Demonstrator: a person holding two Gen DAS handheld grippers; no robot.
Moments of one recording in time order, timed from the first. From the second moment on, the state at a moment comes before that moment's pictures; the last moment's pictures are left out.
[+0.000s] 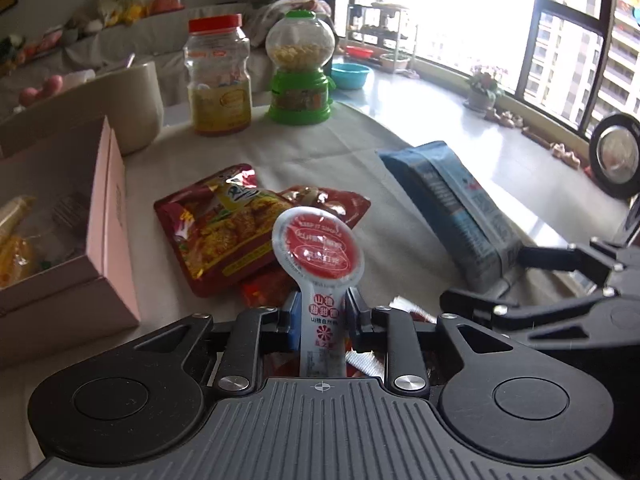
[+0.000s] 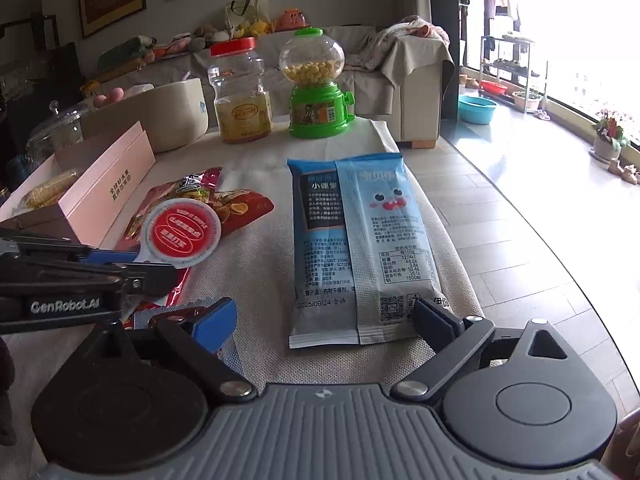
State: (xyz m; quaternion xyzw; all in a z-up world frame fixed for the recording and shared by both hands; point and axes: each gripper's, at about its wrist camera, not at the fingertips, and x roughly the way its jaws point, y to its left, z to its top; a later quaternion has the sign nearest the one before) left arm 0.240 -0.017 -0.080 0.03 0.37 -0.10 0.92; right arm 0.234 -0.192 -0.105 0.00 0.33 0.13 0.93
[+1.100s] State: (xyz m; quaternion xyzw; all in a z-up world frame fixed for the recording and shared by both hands) left arm 0.138 0.079 -0.089 -0.06 0.36 -0.07 0.93; right arm 0.221 -0.110 -0.087 -0.06 0.32 0.26 0.91
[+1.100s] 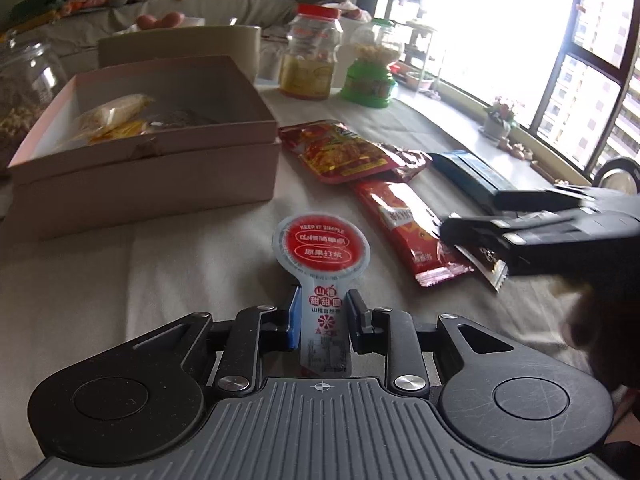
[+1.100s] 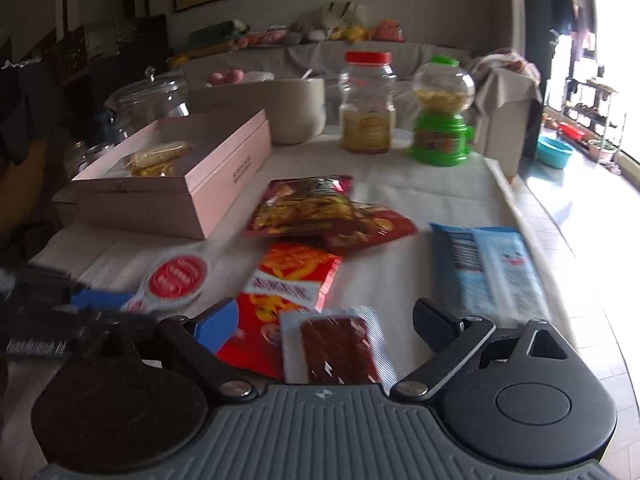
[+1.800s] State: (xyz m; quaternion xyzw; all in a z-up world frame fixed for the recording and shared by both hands) left arm 0.111 0.096 -0.097 -0.12 0.32 -0.06 0.94; right arm 0.373 -0.030 -0.095 -0.11 0.40 0.30 0.86
